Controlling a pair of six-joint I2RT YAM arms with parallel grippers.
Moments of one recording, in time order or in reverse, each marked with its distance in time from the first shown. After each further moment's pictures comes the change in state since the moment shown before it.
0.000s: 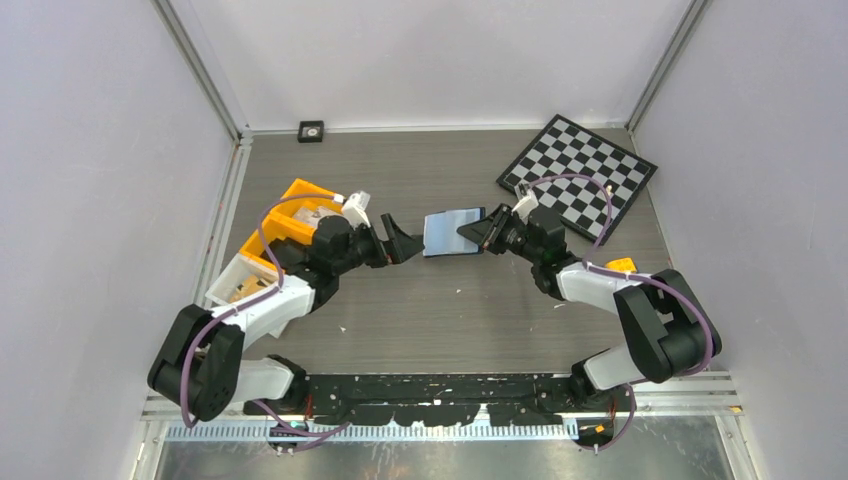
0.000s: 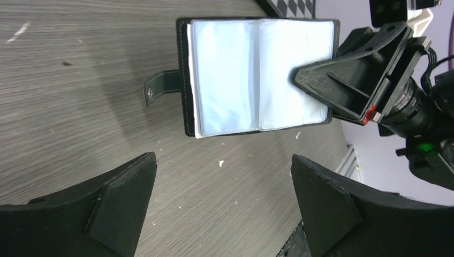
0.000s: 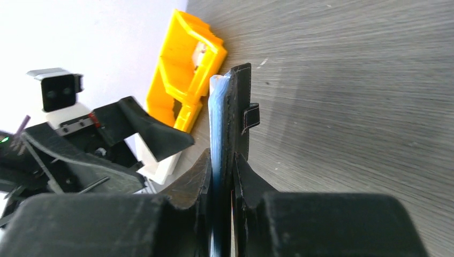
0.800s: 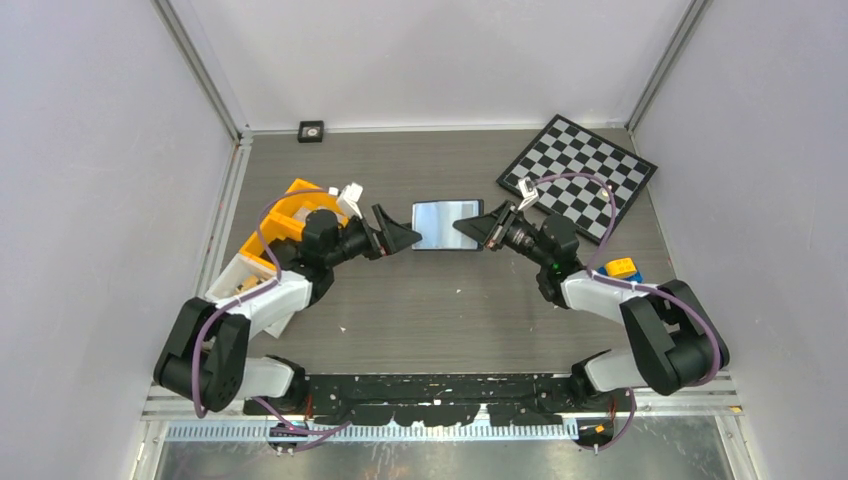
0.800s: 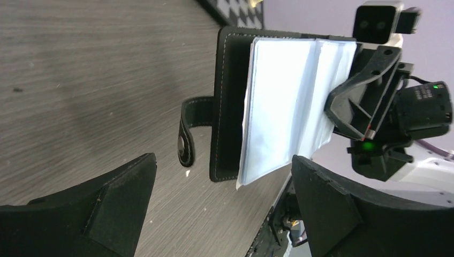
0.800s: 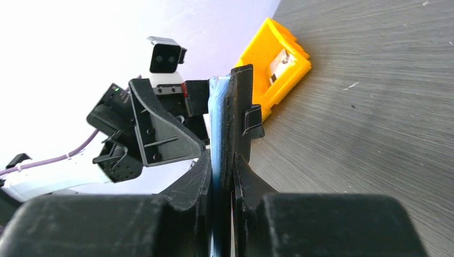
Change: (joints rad) left arm 0.074 0.055 0.000 0.151 0.199 -0.089; right arm 0.000 -0.048 -0.071 0.336 -0.153 0.113
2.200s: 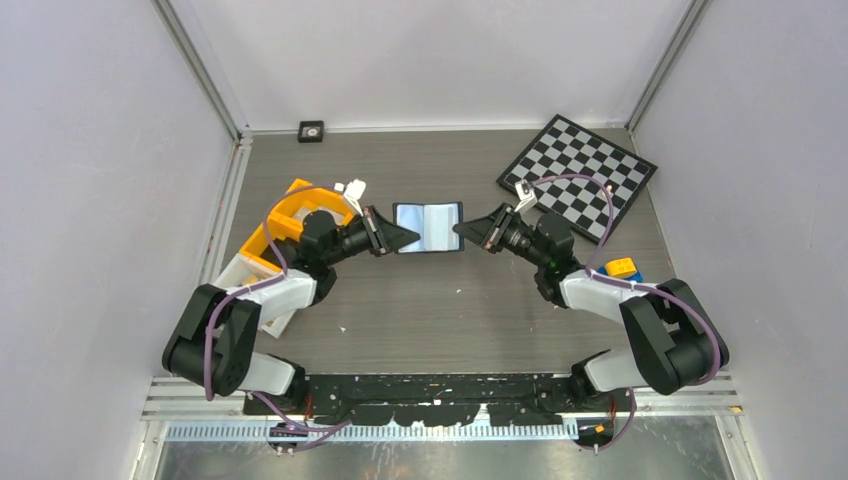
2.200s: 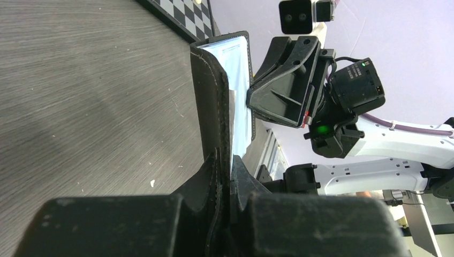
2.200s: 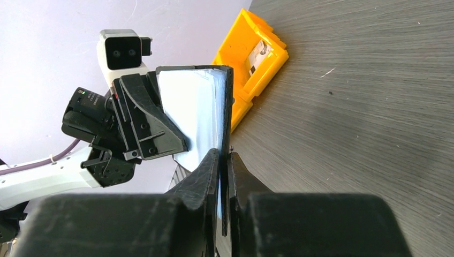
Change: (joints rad) left arm 0.024 0.077 -0.019 0.299 0.167 -0.122; right arm 0.013 -0.008 0.007 -0.093 0.037 -0.035
